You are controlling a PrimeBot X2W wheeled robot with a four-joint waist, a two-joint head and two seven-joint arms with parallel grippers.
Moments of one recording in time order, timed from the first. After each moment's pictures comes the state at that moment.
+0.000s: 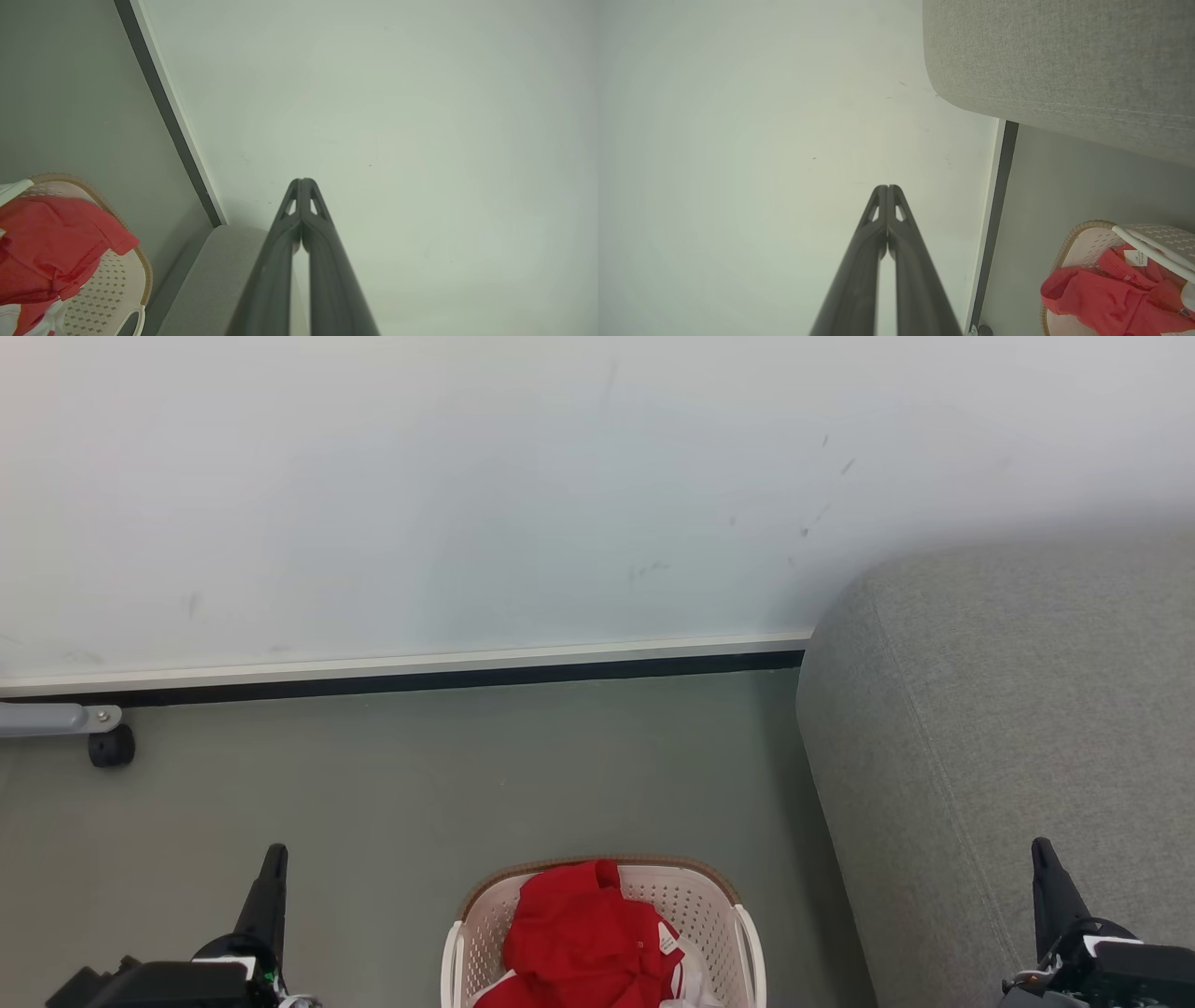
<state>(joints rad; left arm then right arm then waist) -0.08 0.04 0.09 0.29 -1.60 -0.12 0.11 -0.09 -0.04 -0.13 0.30 1.60 0.12 0.11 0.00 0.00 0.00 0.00</state>
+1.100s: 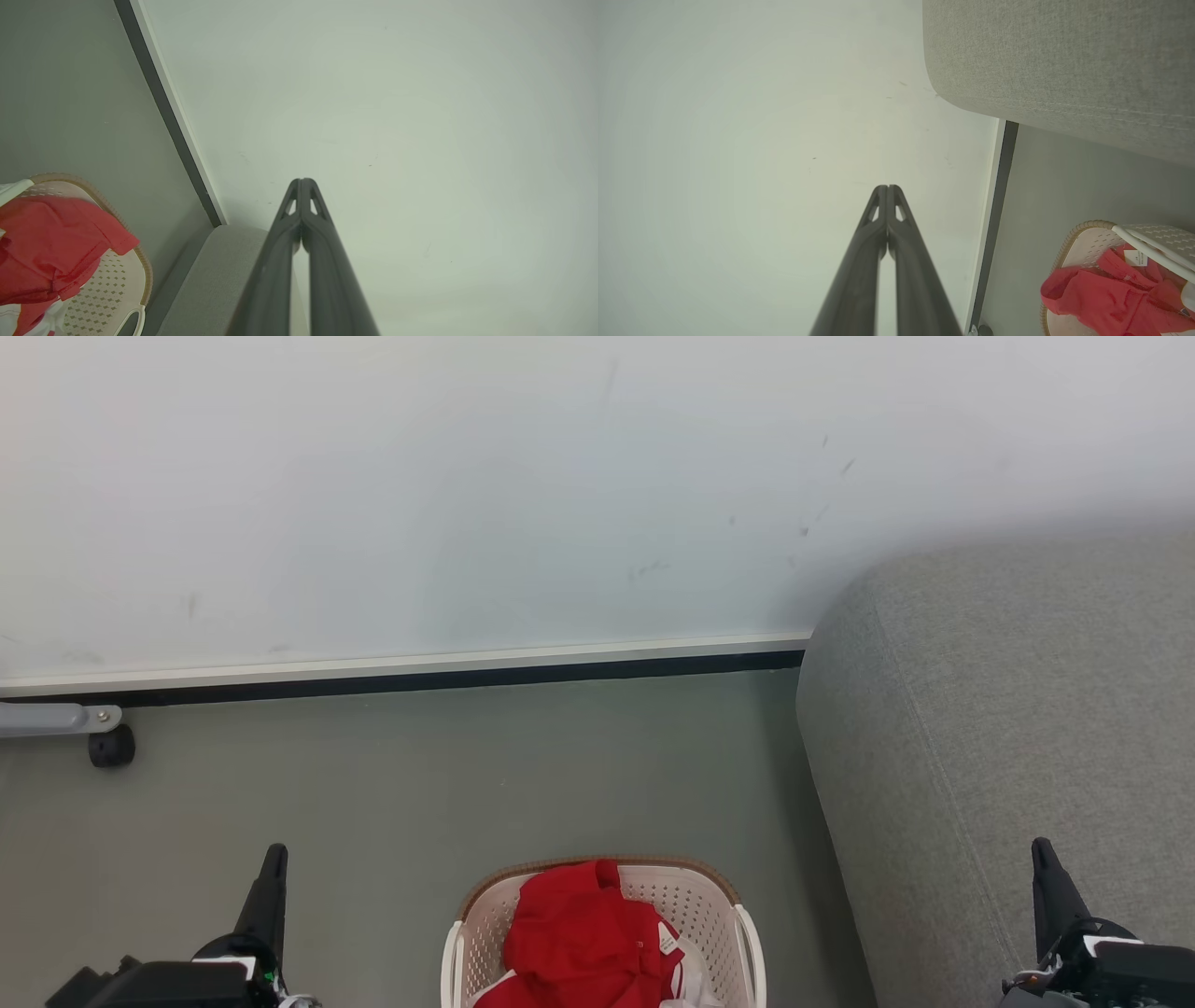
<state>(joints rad) -0.08 0.04 0.09 0.29 -1.60 -0.12 0.11 -0.09 -0.04 -0.13 0.30 1.60 0.12 0.11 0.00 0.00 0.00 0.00</state>
